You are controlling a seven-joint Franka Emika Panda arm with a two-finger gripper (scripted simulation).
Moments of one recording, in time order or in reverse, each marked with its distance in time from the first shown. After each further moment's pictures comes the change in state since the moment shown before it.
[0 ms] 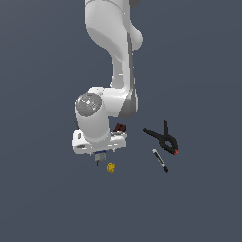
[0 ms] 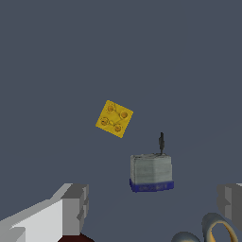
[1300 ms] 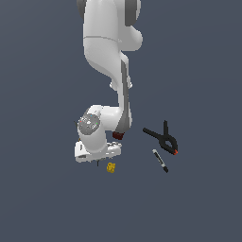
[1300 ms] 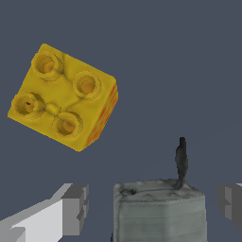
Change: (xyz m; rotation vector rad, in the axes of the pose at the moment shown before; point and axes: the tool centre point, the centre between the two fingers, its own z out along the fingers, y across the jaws) arm -0.005 0.017 0.086 -0.002 -0.004 -0.027
